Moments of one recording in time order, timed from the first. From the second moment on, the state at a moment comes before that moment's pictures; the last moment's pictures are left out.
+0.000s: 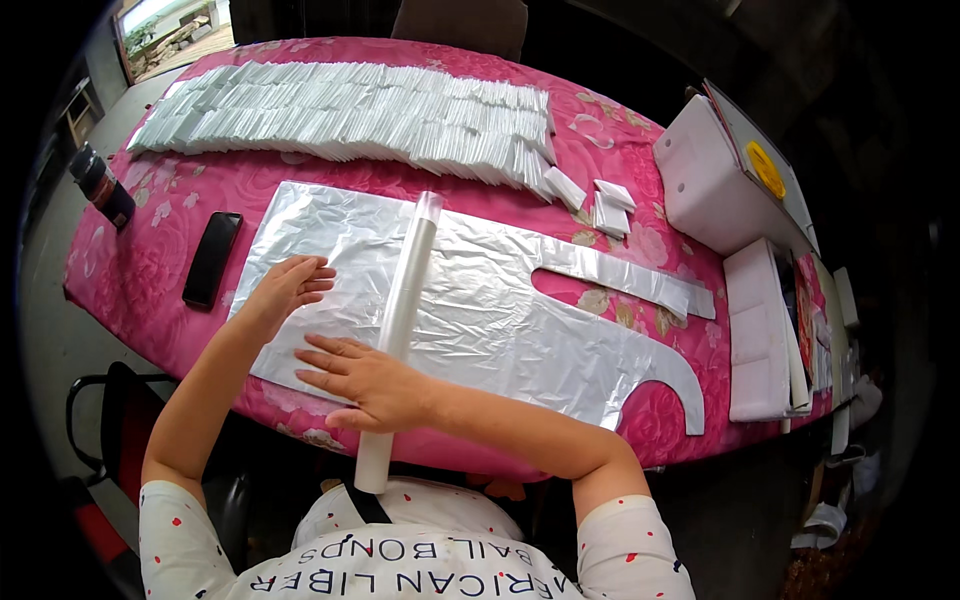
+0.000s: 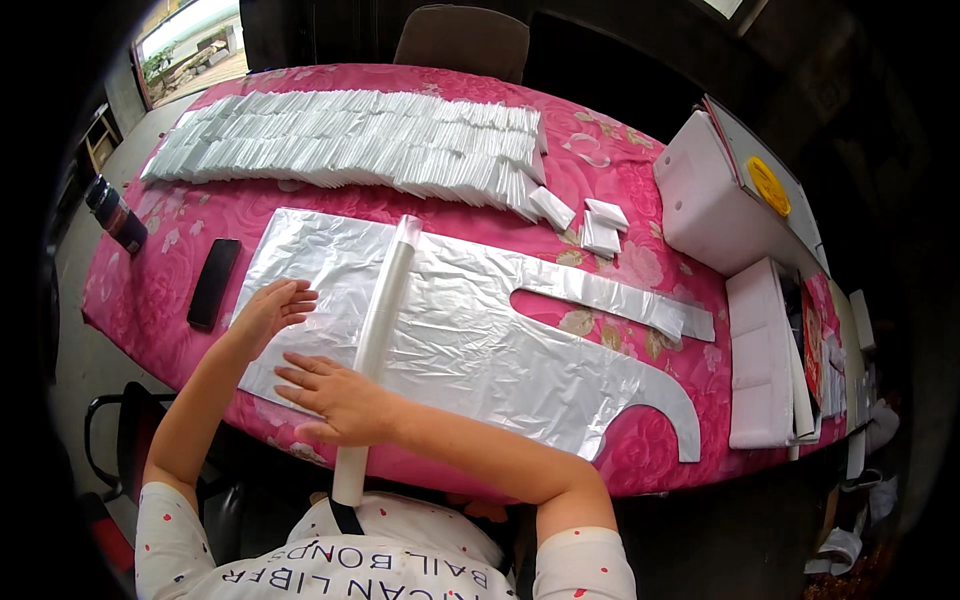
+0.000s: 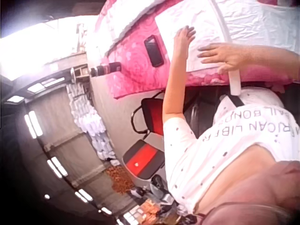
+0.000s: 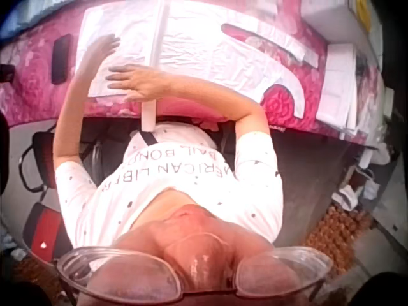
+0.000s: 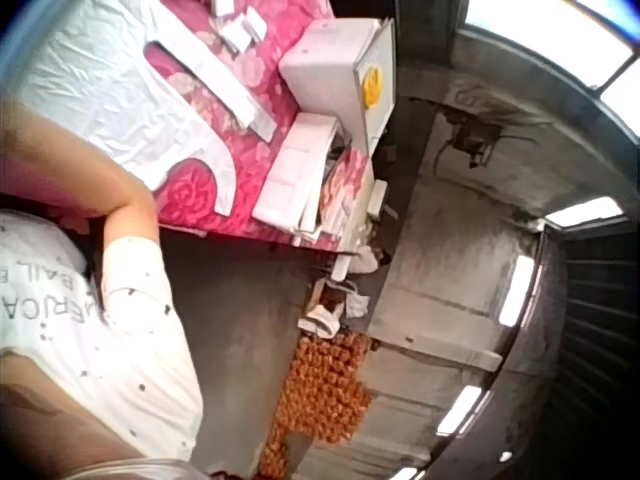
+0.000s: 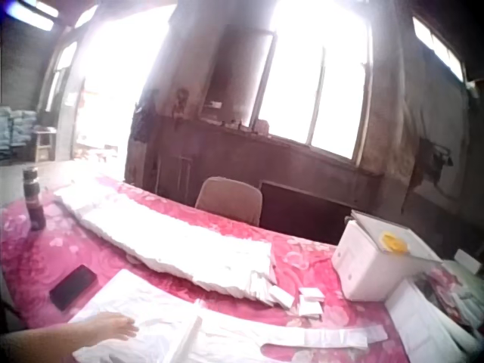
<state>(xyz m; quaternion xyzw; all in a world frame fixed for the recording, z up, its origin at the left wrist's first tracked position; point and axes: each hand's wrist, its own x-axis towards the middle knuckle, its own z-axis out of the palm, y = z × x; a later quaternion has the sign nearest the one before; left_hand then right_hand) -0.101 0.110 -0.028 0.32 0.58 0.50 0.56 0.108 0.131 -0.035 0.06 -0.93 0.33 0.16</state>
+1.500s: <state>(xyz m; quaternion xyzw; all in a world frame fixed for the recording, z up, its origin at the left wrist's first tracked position) -0.008 -0.011 -0.026 0.21 0.37 0.40 0.81 0.109 0.131 -0.014 -0.27 -0.29 0.82 0.41</state>
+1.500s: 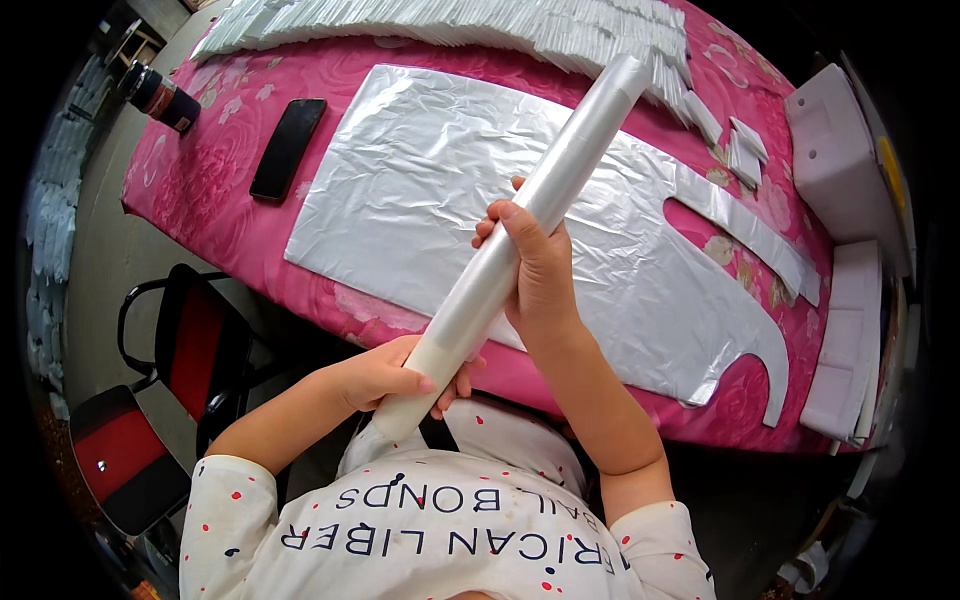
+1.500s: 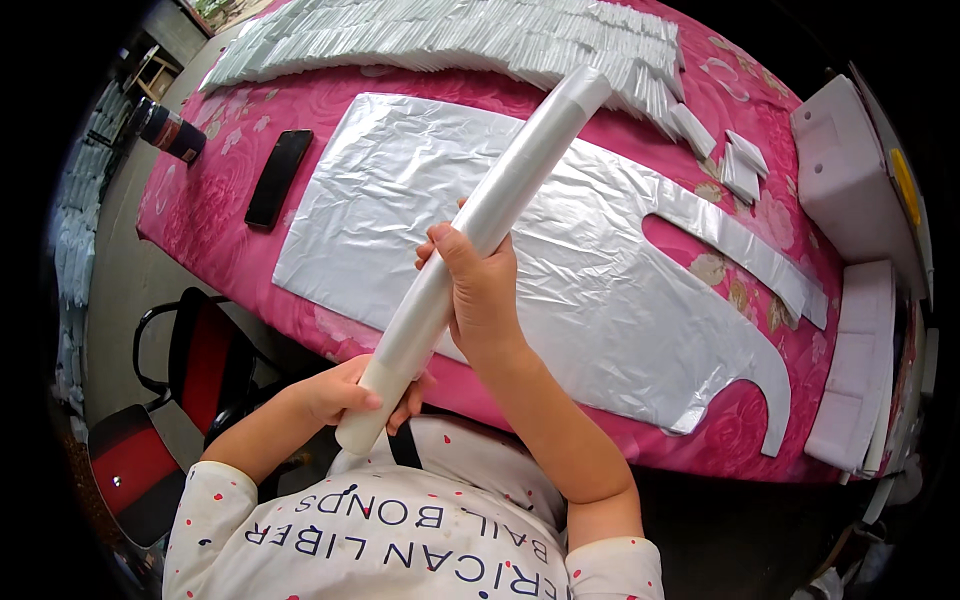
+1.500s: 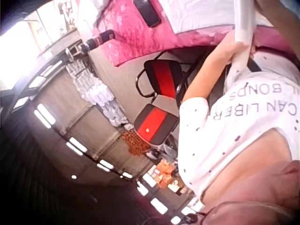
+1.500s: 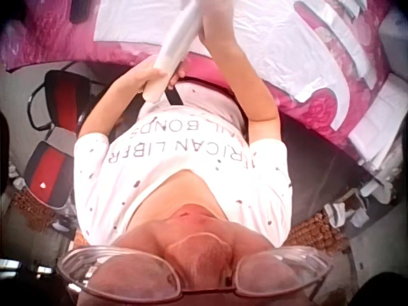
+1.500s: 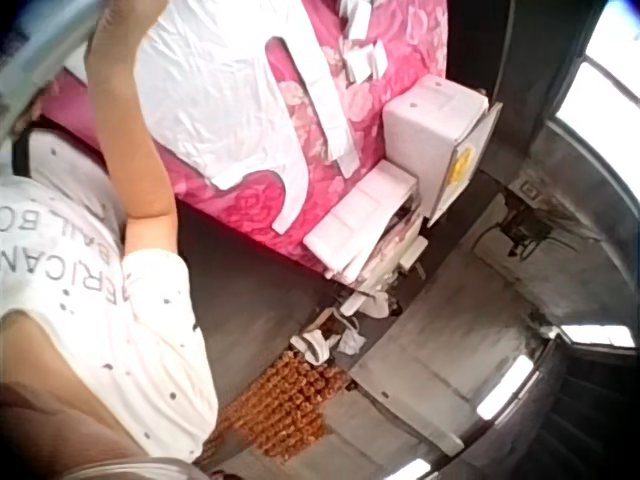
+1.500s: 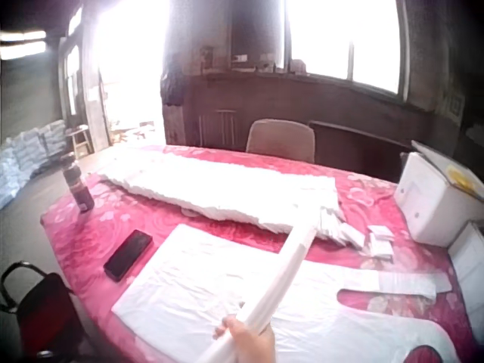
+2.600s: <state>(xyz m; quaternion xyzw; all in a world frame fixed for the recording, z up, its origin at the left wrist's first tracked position) 0.004 -0.032 -0.051 0.21 0.46 0.22 0.83 0.252 0.076 0.120 0.19 -0.49 0.67 0.53</state>
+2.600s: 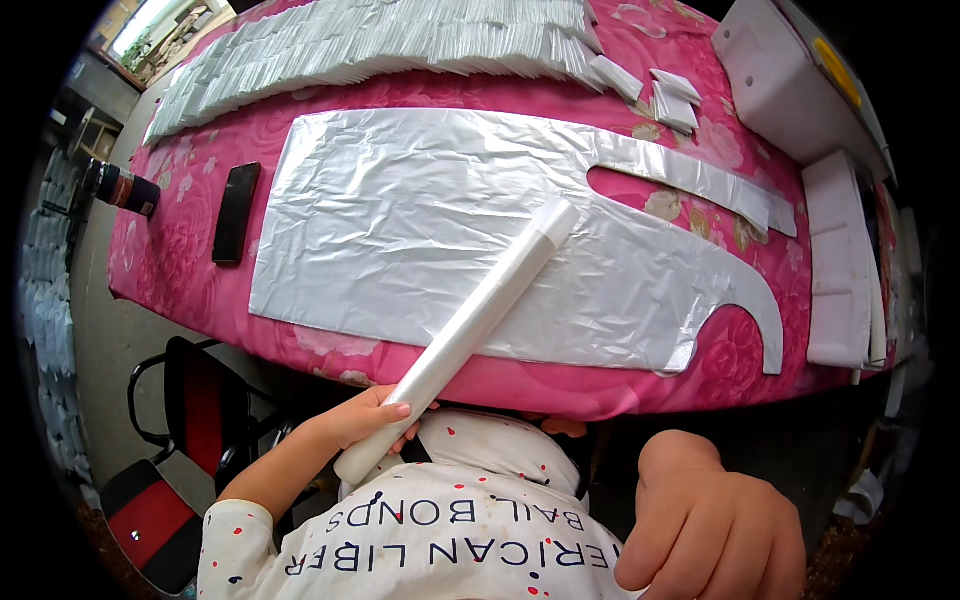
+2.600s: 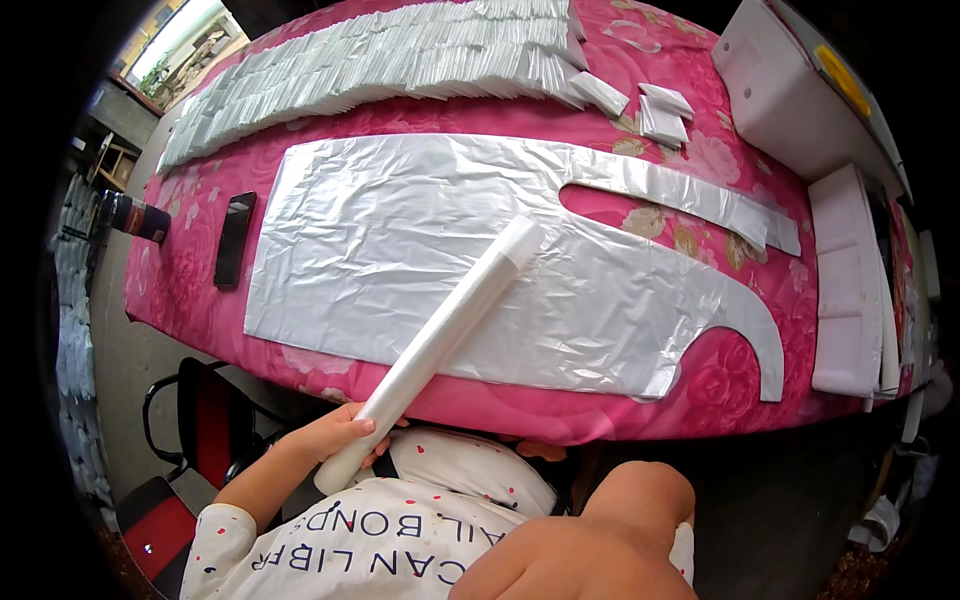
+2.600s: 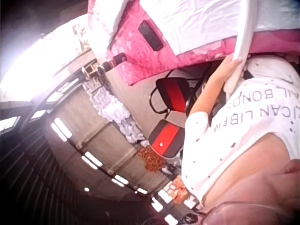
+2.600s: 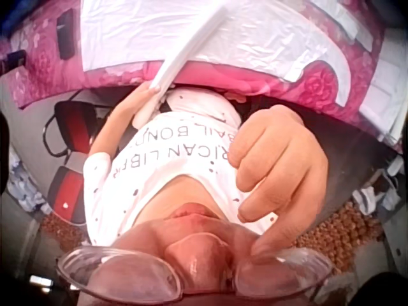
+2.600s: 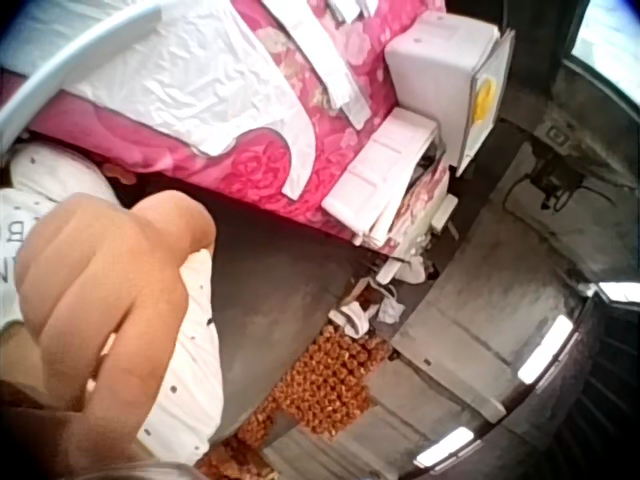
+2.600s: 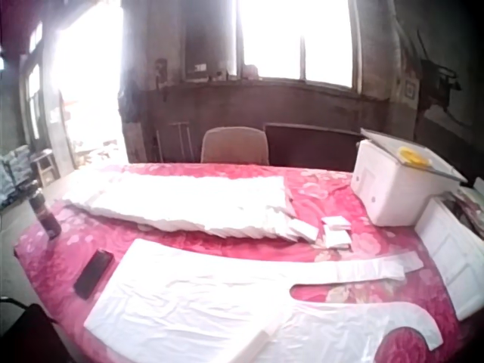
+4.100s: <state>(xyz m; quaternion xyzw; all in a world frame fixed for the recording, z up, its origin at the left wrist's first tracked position) -0.001 -0.033 -0.055 0.20 0.45 0.21 0.85 0.263 0.251 -0.043 -0.40 -0.65 0.65 0.07</state>
